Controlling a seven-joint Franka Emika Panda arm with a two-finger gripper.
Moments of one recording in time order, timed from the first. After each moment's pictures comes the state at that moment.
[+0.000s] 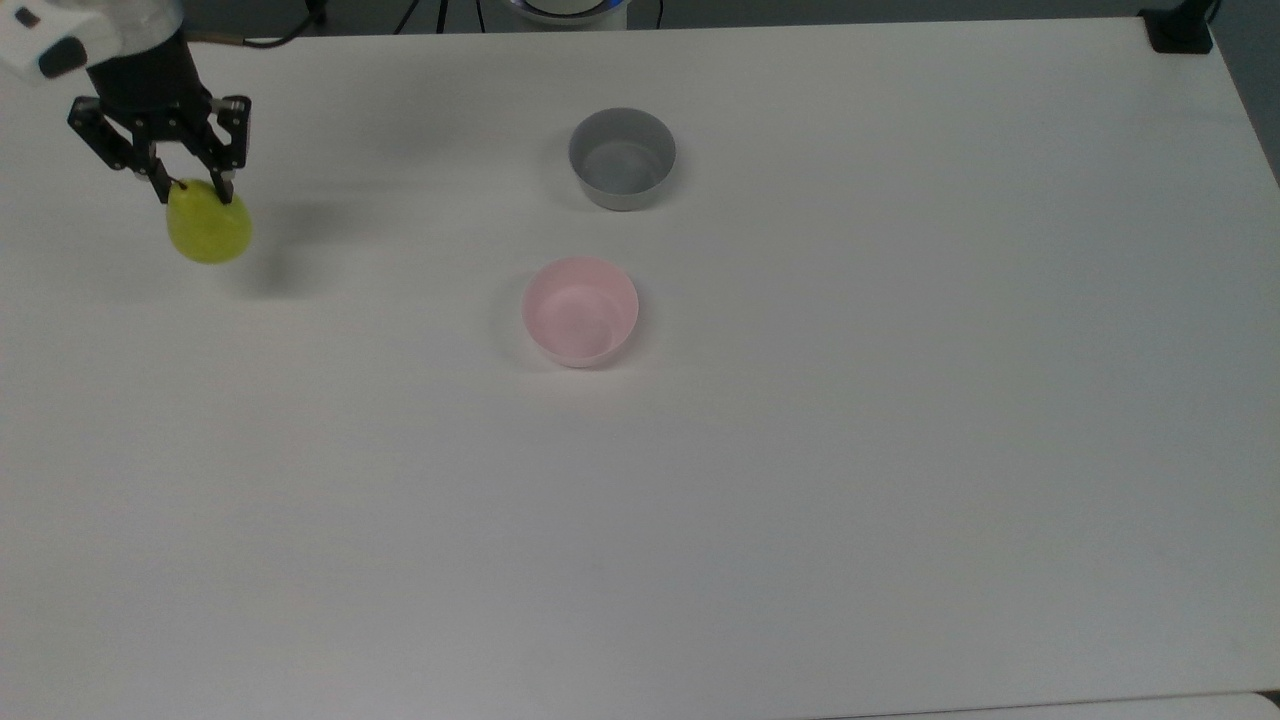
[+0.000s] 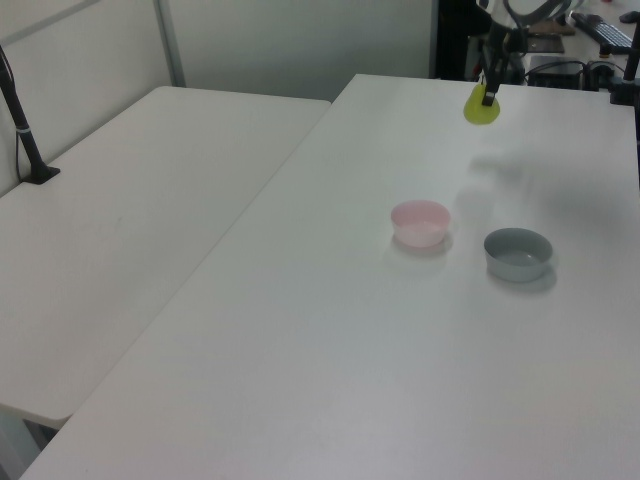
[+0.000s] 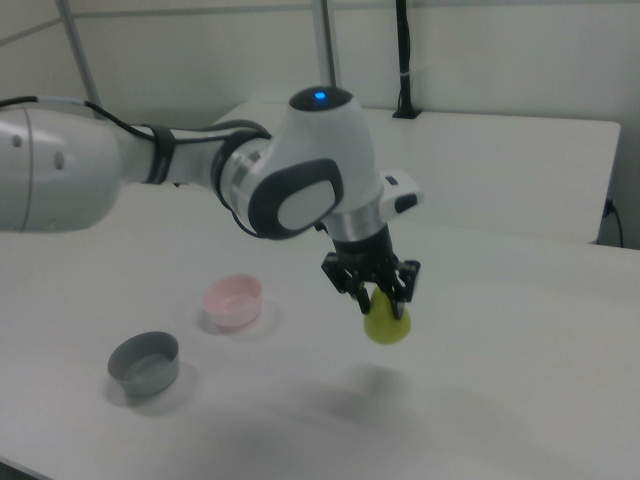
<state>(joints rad) -0.35 0.18 -0.12 -1.85 0.04 2.22 -0.59</state>
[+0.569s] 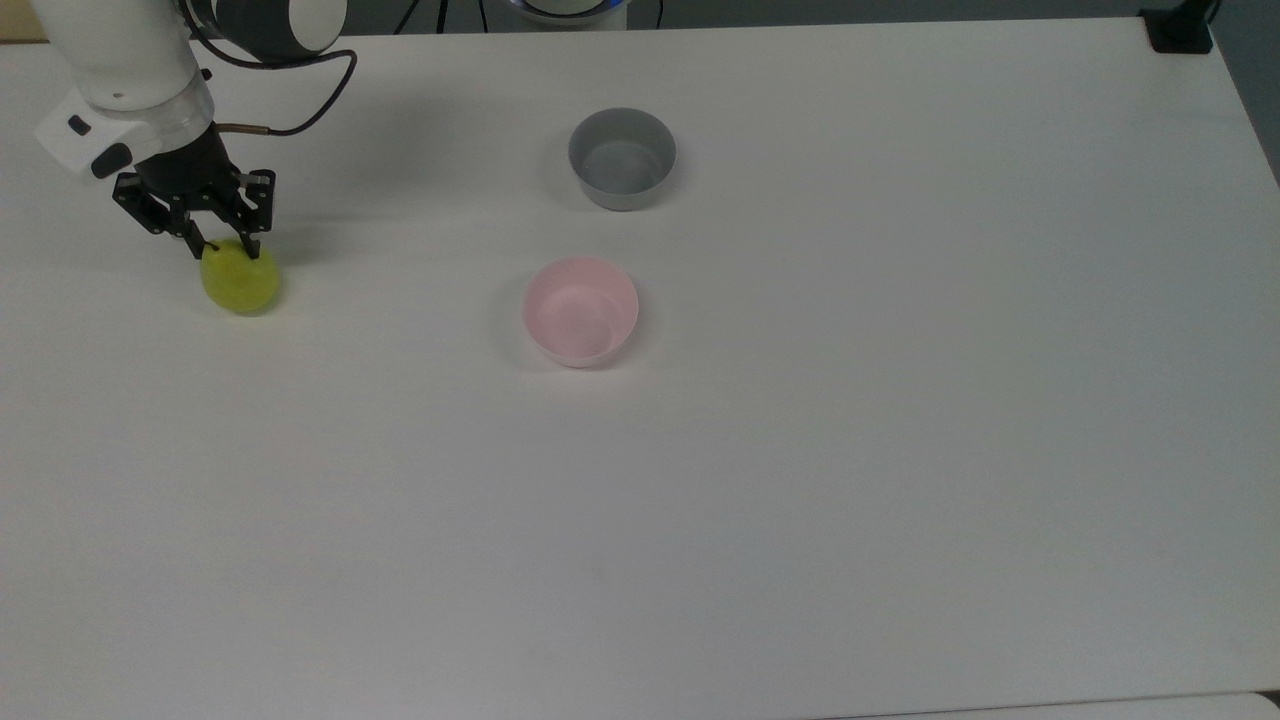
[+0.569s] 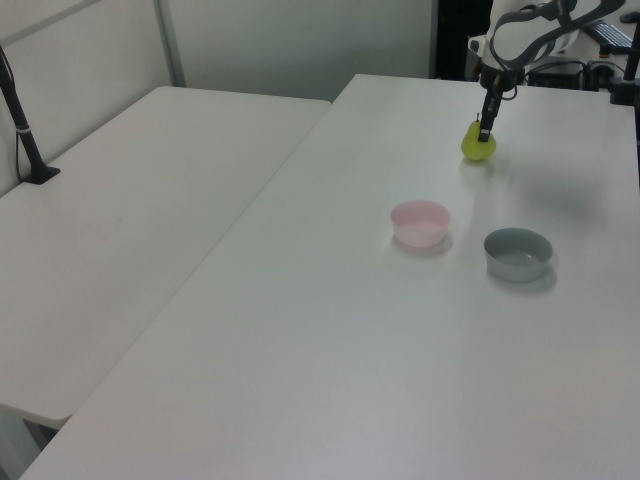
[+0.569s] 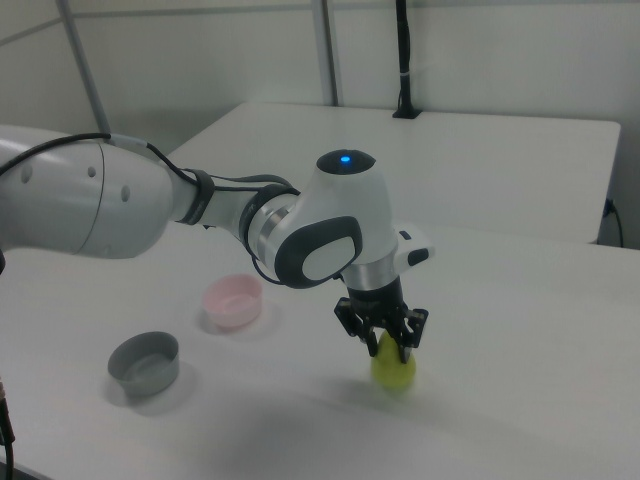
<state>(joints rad) -0.35 0.31 -0.12 -1.87 0.04 2.31 -0.59</state>
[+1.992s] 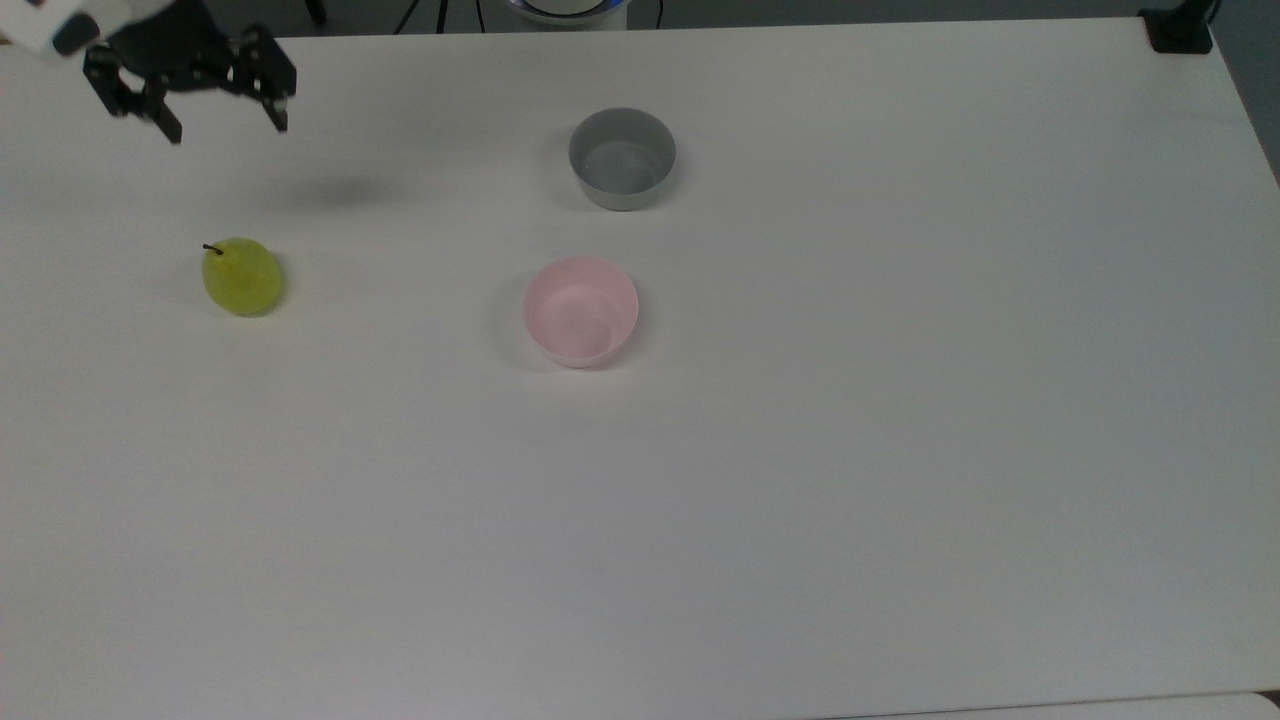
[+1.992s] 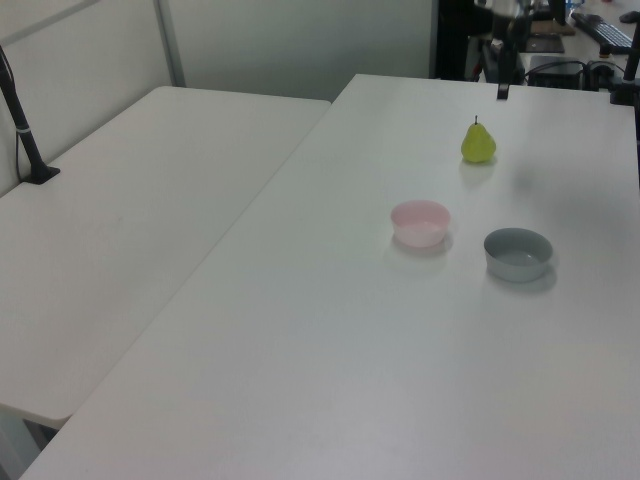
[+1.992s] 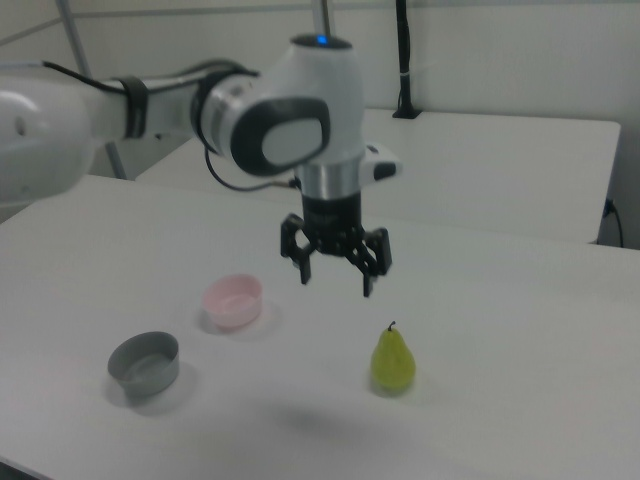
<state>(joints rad) -0.33 0.15 -0.10 -1.70 0.04 1.82 -0.59</state>
